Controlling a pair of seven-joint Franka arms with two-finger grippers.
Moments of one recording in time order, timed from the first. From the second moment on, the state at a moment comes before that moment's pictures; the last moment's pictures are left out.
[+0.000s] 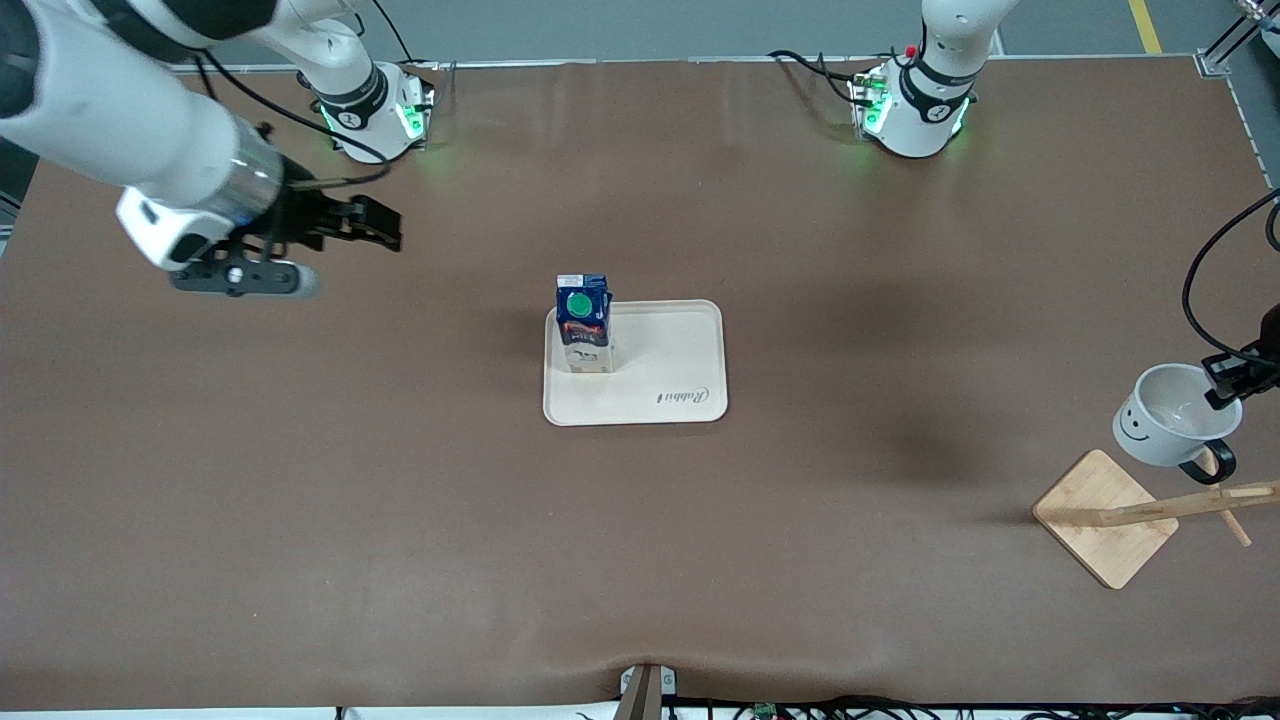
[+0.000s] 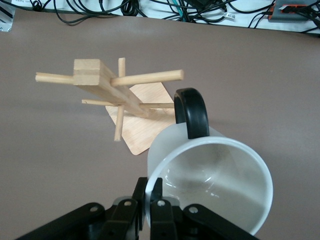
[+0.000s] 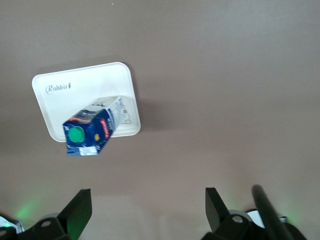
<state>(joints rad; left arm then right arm) 0.74 0.18 -0.63 -1.70 0.19 2.07 -0.06 0.40 0.15 -0.04 -1.45 0.21 1.45 0.49</state>
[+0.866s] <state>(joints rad) 0.75 0.23 -0.64 -1.65 0.14 2.08 0.03 0.69 0.38 -0.04 -1.51 0.18 1.79 0.79</state>
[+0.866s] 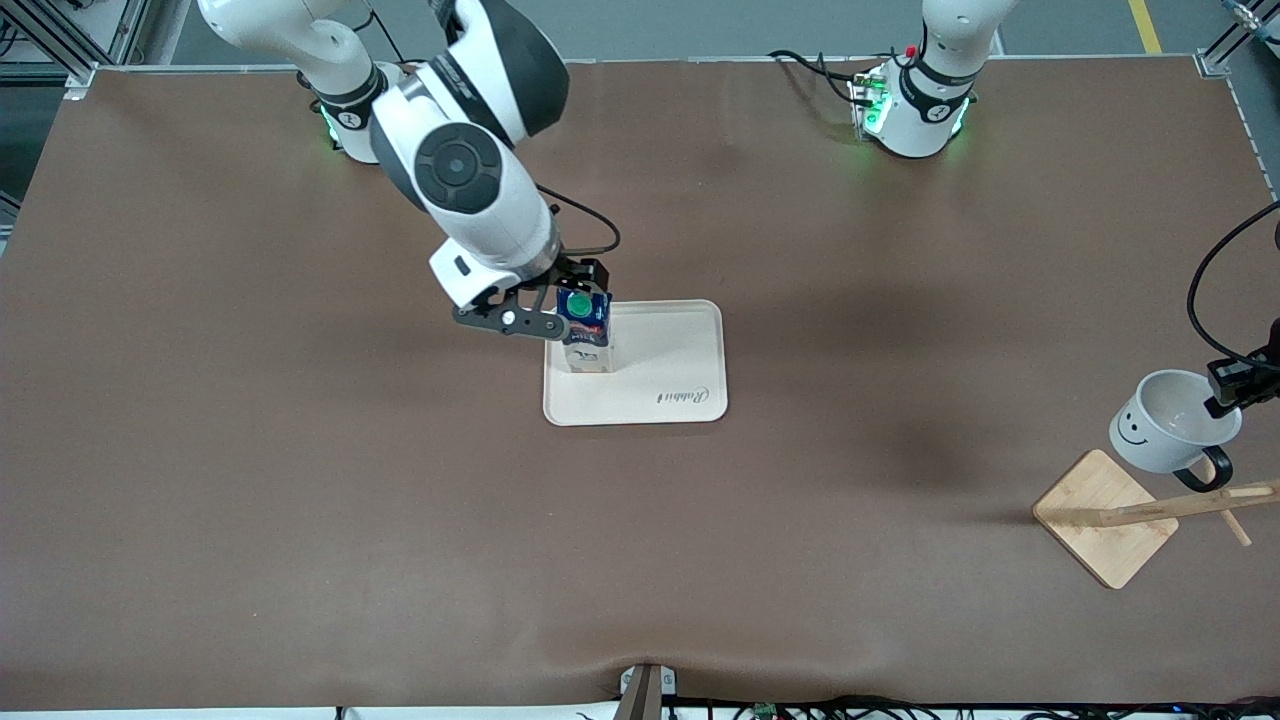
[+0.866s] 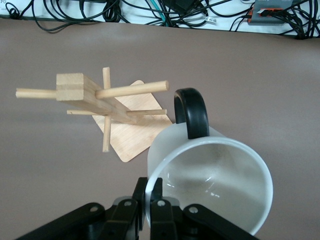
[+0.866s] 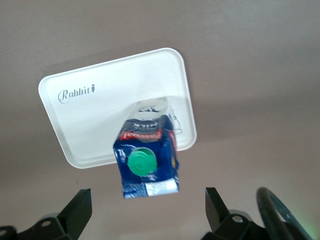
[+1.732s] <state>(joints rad) 0.75 0.30 -0.64 -1.56 0.14 2.08 0.06 0.74 0.38 -0.04 -1.66 0.13 1.95 0.82</state>
